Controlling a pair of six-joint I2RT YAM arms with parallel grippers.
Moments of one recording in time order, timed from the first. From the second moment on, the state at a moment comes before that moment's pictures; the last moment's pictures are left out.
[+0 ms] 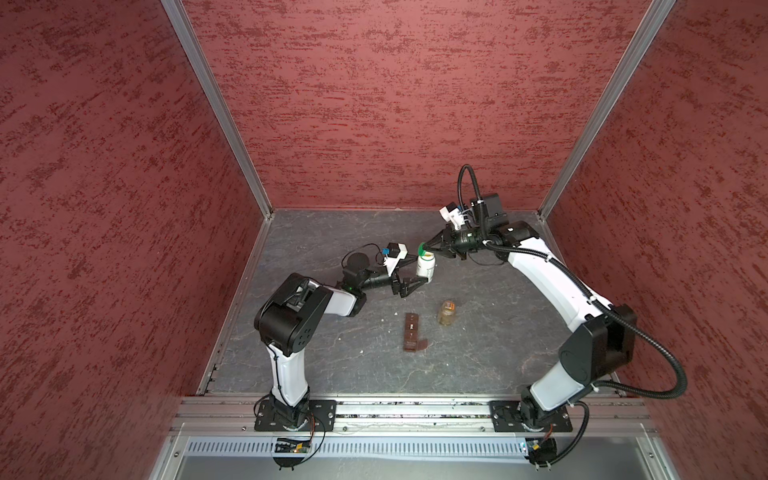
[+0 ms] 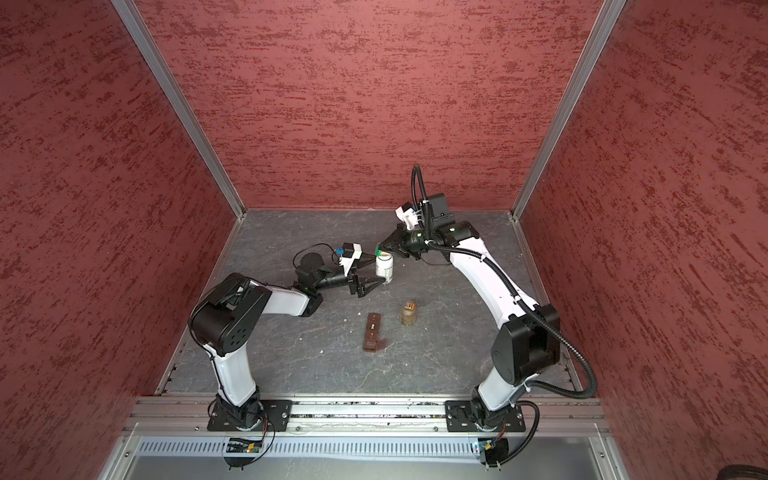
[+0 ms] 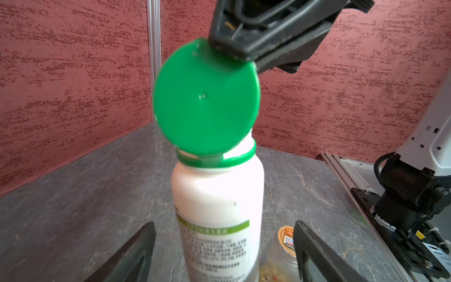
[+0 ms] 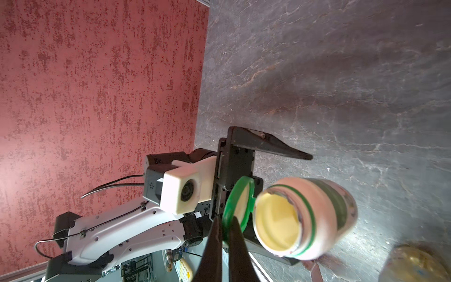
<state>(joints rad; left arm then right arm) -0.49 1.89 0.82 1.15 0.86 -0.17 0.37 1.63 1.56 -0.67 -0.78 0.66</state>
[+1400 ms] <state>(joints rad) -0.50 1.93 0.85 1.24 0.86 -0.24 0.36 1.58 1.54 -0.54 -0.86 0.76</state>
